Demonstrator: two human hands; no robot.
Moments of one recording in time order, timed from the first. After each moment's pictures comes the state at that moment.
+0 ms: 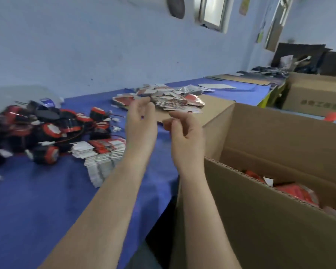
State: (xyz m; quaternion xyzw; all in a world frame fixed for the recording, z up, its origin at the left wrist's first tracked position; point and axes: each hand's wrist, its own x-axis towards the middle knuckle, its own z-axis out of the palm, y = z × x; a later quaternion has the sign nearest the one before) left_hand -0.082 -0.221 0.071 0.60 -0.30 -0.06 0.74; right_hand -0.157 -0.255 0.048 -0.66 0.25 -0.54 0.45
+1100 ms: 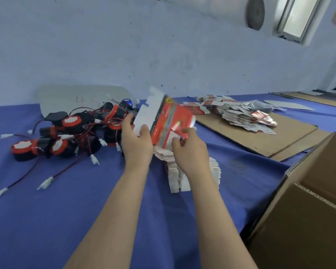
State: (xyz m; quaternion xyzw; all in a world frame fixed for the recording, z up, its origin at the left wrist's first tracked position) left_hand 0.072 -0.117 0.021 0.65 -0.14 0.10 0.74; right_hand -0.002 -0.200 0.023 -0.86 0.28 -0.31 0.30
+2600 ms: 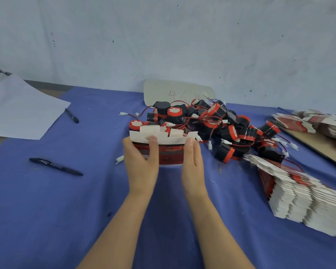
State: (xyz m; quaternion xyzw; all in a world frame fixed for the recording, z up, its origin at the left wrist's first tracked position) left_hand 0.120 0.073 -0.055 0.67 0.00 0.28 0.69; right_hand 0.098 -0.018 -0.053 -0.67 -0.03 -0.24 0.70
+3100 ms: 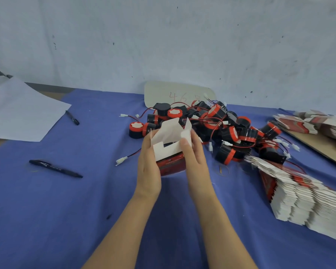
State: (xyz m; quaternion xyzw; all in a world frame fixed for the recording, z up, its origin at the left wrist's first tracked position) left_hand 0.109 0.066 -0.042 0.55 -0.11 0.08 0.83; right_hand 0.095 -0.030 -0.045 -0.65 -0.05 -0.19 0.74
